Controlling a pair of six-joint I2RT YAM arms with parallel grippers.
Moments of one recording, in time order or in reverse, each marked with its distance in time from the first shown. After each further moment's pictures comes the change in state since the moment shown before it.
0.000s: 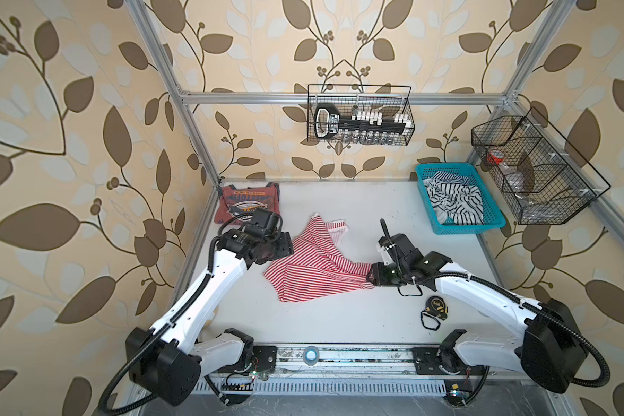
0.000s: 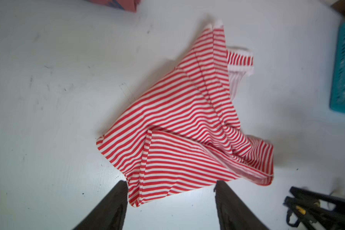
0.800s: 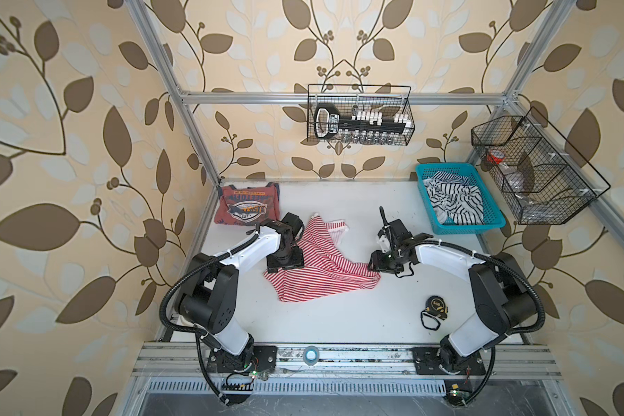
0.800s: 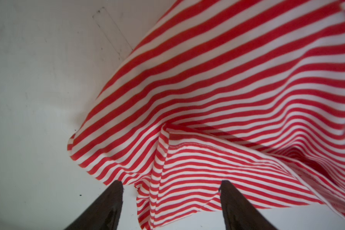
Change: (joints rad) left arm -0.013 0.397 0.019 -0.006 -0.023 0.018; right arm -0.204 0.367 0.084 0.080 -0.122 -0.148
